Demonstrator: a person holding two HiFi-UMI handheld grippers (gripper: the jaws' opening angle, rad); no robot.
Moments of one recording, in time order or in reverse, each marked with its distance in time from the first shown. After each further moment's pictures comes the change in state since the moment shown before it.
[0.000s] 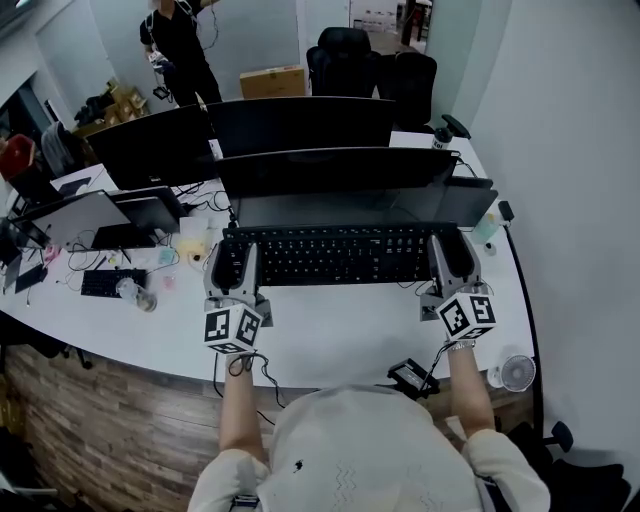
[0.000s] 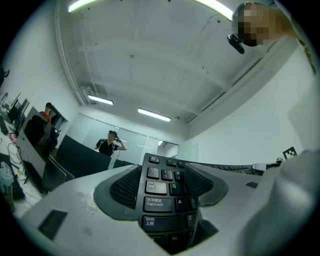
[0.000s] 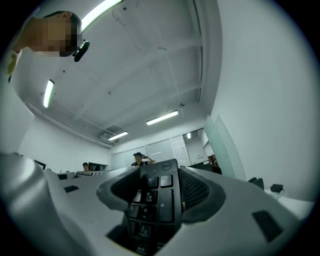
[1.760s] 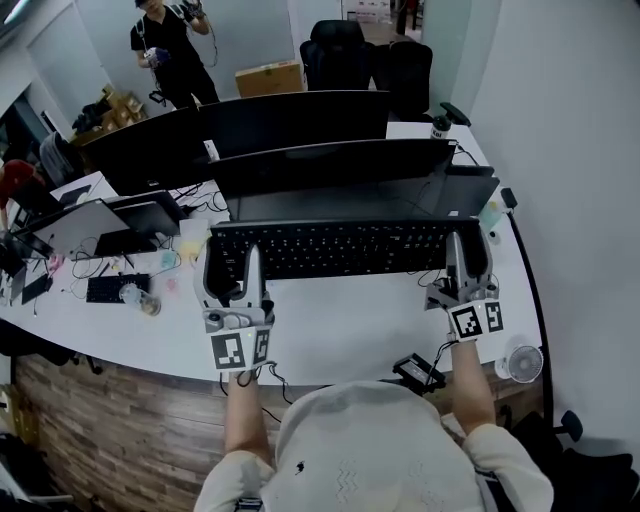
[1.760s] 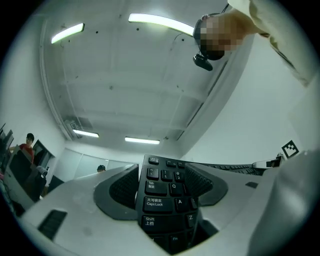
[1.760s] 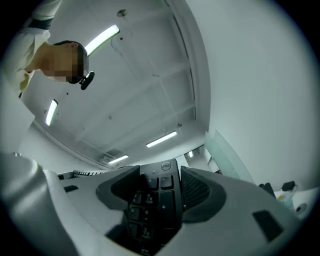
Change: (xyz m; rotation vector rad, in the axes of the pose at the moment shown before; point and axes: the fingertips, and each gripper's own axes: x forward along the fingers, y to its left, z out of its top) left arm -0.010 -0.057 0.080 0.245 -0.261 -0.070; right arm -0.024 -0.017 0.029 0.101 -0.266 0.030
